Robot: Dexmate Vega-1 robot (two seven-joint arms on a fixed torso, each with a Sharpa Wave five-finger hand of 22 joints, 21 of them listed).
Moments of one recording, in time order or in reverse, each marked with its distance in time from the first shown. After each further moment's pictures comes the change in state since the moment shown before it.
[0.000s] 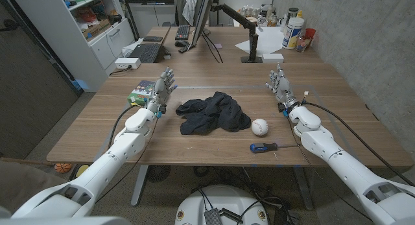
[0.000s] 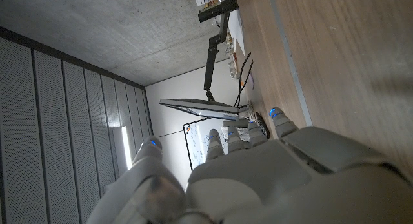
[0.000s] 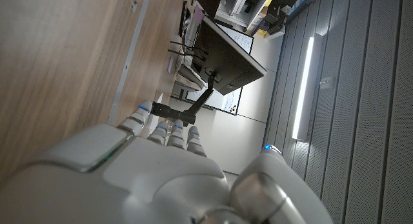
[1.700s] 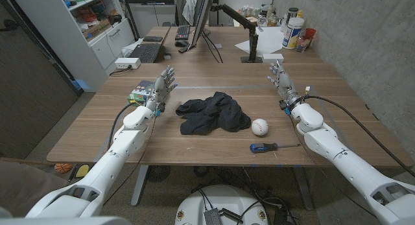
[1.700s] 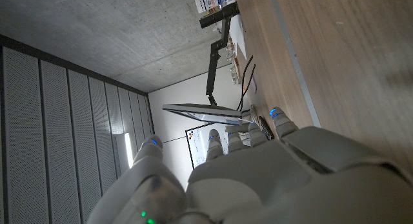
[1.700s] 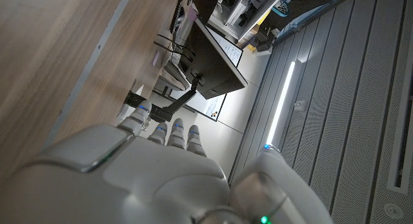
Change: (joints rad) left arm 0.006 -0.090 -0.136 0.017 0.128 0.053 -0.114; left_hand 0.005 0.005 0.004 -0.004 0.000 0.000 0.001 0.000 0.000 -0.005 0.006 0.007 0.000 -0.014 0.005 0.000 0.000 -0.006 0.005 0.000 0.001; right arm -0.022 -0.063 -0.012 -0.071 -0.138 0.075 -0.057; right_hand 0.005 0.005 0.003 -0.003 0.000 -0.003 -0.022 0.000 0.000 0.000 -0.008 0.000 -0.001 -0.021 -0.021 0.000 -0.003 0.000 0.000 -0.024 0.000
